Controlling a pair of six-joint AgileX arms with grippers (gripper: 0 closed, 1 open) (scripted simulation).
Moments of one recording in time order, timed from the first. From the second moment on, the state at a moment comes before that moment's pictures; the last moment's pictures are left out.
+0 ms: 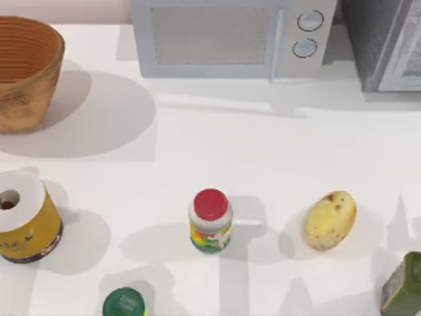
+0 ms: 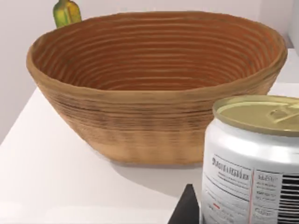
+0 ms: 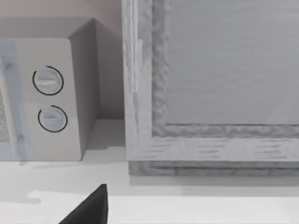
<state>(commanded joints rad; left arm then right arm) 0.00 0.39 0.35 -0.24 -0.09 0.05 0.00 0.00 0.00 0.00 0.00 0.00</state>
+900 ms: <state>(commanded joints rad) 0.00 0.01 0.01 0.01 0.01 0.00 0.00 0.00 0.00 0.00 0.00 0.00</state>
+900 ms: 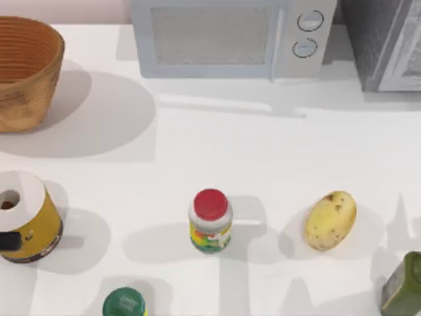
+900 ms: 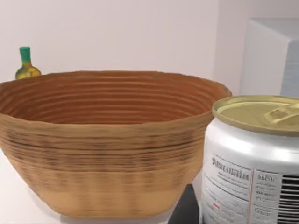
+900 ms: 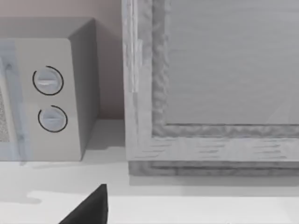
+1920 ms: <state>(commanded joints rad) -0.19 1.51 0.83 0.83 0.87 -0.06 0.00 0.00 0.00 0.00 0.00 0.00</state>
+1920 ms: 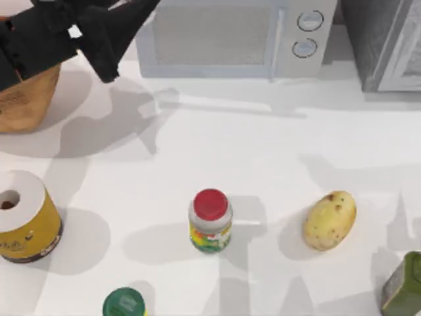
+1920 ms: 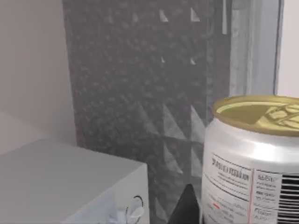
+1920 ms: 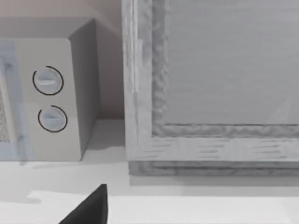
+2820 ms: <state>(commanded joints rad) -0.24 2.56 1.22 1.29 1.38 0.04 0.00 0.00 0.00 0.00 0.00 0.00</state>
